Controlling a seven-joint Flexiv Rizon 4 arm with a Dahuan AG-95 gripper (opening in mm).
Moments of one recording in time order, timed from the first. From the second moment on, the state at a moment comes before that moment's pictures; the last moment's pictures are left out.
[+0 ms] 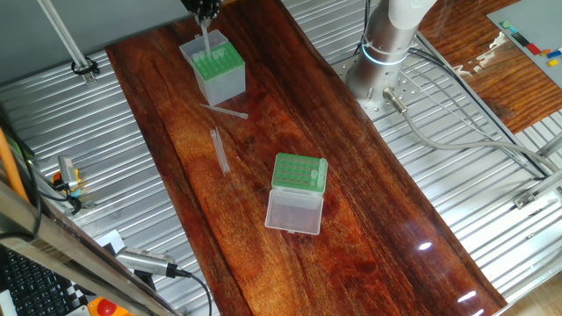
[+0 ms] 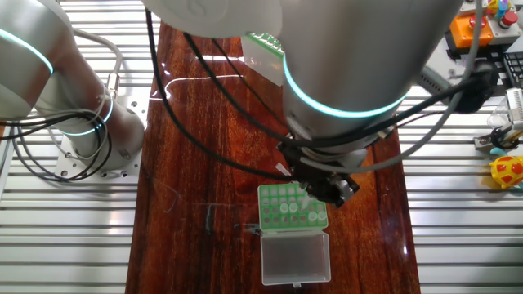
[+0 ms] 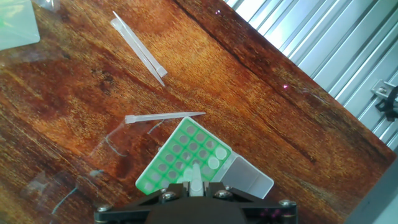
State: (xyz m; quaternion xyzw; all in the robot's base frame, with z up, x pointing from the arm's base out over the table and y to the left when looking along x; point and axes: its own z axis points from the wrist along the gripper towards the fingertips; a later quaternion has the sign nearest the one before) arm 0.433 -0.195 0.263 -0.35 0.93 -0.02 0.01
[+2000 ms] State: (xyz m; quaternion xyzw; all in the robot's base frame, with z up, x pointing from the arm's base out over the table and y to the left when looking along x) arm 0.413 -0.101 0.265 -0.31 0.95 0.00 0.01
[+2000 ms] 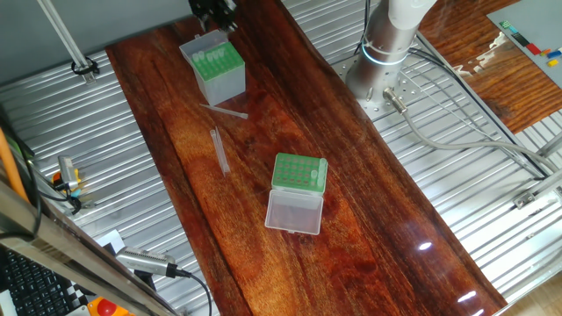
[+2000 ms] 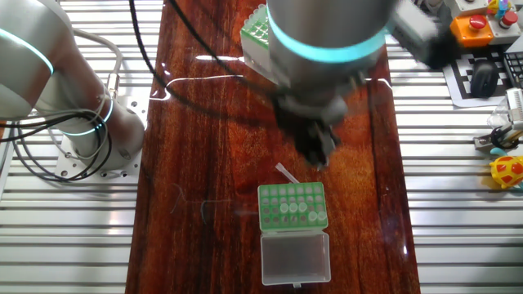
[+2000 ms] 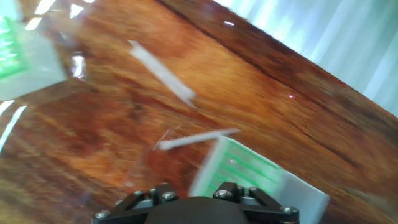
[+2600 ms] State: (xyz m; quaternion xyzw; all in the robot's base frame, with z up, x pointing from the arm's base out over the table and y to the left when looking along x) arm 0.383 -0.001 0.249 -0.28 0.96 0.00 0.00
